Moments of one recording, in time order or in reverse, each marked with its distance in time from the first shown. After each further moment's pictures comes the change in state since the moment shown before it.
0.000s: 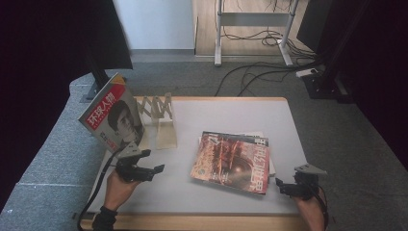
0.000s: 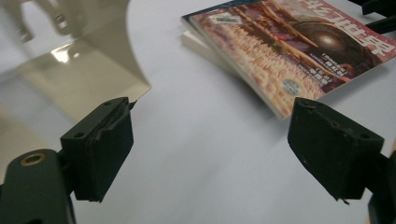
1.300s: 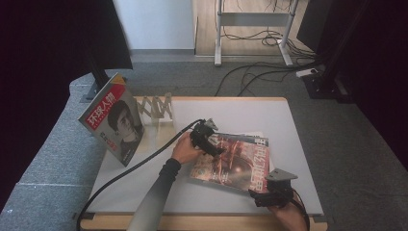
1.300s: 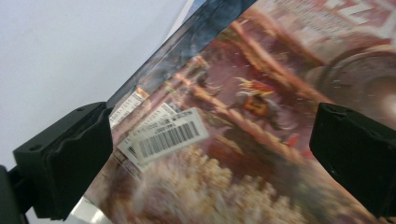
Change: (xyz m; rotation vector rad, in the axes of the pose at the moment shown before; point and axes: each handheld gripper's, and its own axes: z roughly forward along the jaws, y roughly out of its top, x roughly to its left) left arm -0.023 0.110 0.211 0.259 -0.178 0.212; right arm 0.089 0.018 -0.004 0.016 0.197 -0.219
